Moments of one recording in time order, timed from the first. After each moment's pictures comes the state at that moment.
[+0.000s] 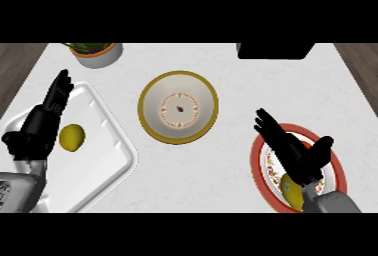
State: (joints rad) left arm -0.21 0.48 -0.12 -1.46 0.13 0.20 -0.09; right arm -0.12 -0.33 0.32 -1.46 -0.40 0.02 0.08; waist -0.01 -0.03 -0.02
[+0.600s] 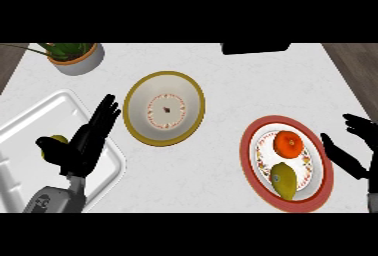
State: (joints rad) left arm -0.13 0.28 -0.21 -1.47 0.31 0.11 0.00; right arm 0.03 -0.51 0.07 -1.49 -0.01 -0.56 0.03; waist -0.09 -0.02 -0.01
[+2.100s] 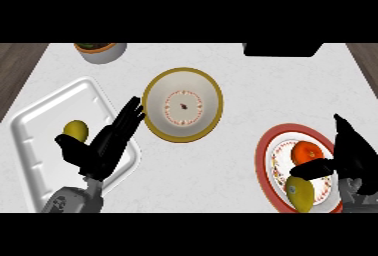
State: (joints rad) left arm -0.14 0.21 -0.28 -1.54 0.34 0.05 0.09; right arm -0.14 -0.53 0.30 -1.76 0.60 -0.07 1.21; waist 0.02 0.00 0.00
